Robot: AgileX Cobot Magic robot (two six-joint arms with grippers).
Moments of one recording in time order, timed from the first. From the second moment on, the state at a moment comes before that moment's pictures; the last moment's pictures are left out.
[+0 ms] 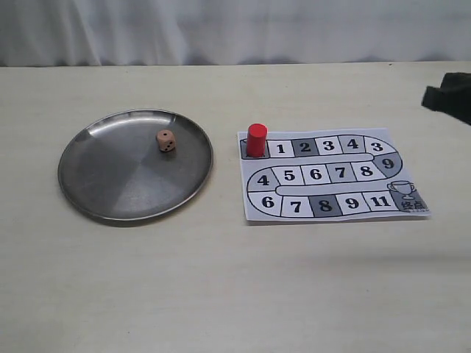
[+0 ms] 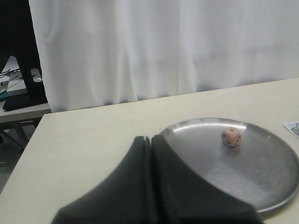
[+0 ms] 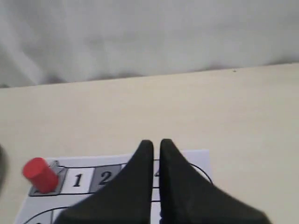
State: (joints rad) left arm 0.05 0.00 0.00 0.14 0.18 -0.10; right arm -0.03 1.20 -0.59 -0.57 -0.16 0.67
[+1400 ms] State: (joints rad) left arm 0.05 0.00 0.00 0.14 0.18 -0.10; right arm 0.60 2.57 -2.13 0.23 0.58 -0.22
